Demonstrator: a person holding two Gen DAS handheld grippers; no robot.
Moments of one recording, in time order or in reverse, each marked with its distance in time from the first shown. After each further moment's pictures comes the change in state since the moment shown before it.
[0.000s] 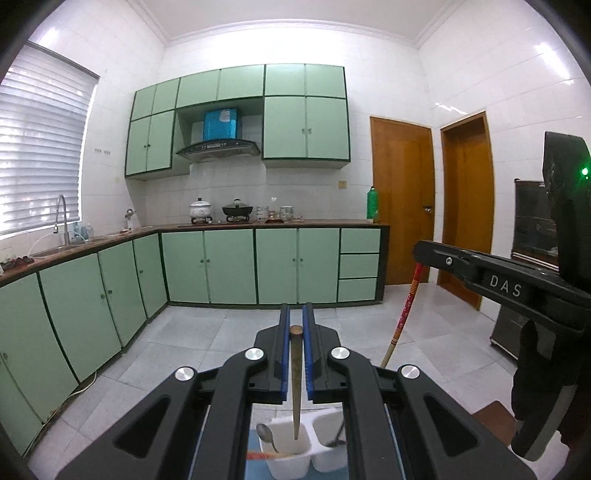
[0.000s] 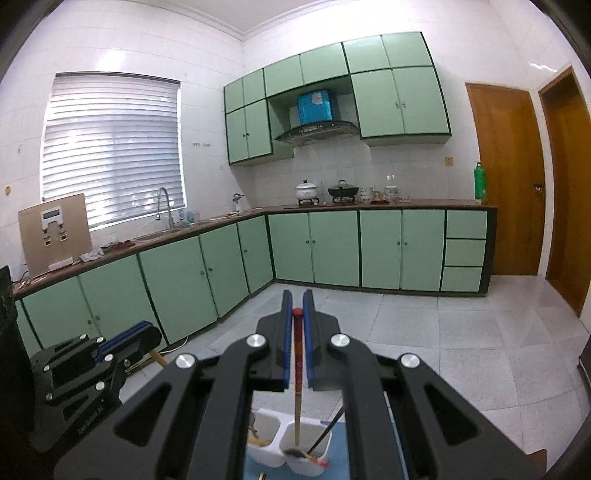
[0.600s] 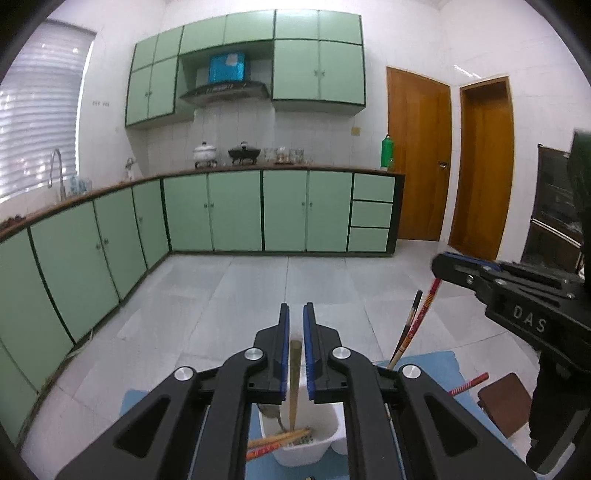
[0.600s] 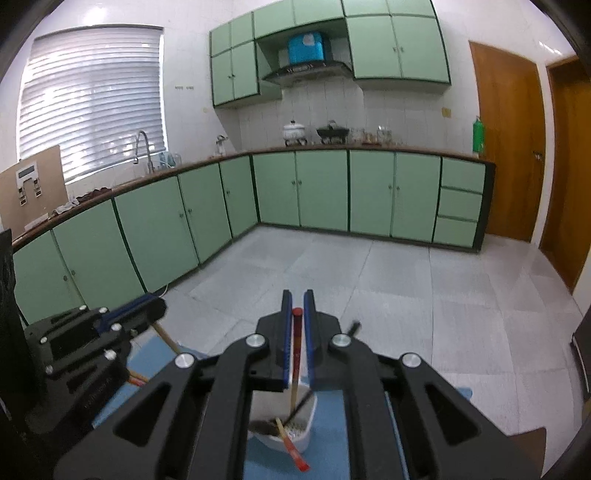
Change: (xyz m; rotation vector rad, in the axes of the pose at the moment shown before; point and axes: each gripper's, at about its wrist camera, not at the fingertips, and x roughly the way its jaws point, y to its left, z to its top) left arm 0.094 0.015 -0.085 -0.041 0.208 0.011; right arm 0.082 -0.010 -0.094 -0.006 0.220 -0.064
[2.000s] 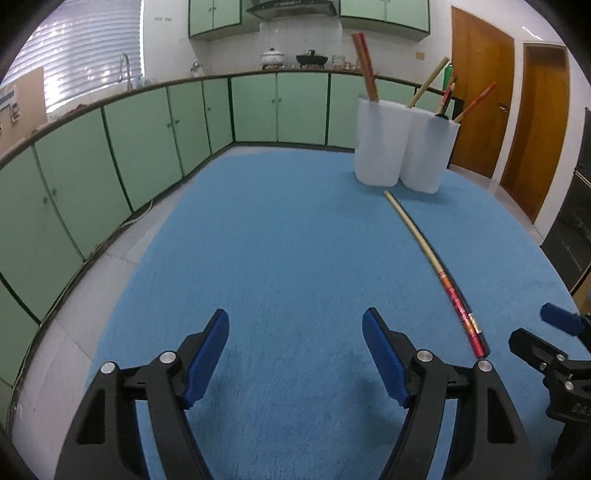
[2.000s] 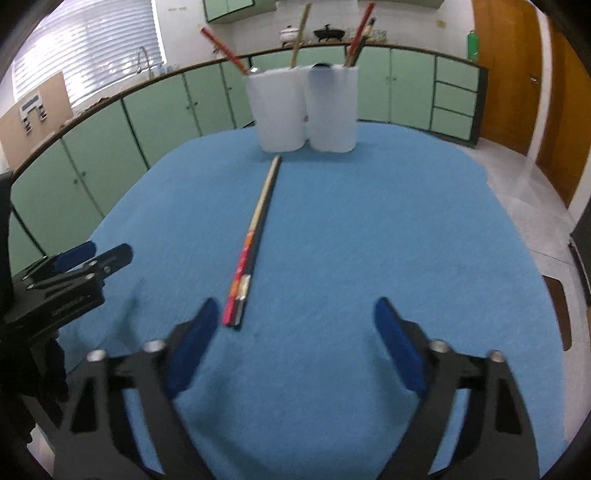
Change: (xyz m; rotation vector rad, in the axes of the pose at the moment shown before) left arm -0.144 0.046 -0.267 -0.129 0.335 0.219; right arm -0.120 0.092 -0.309 0.031 0.357 0.007
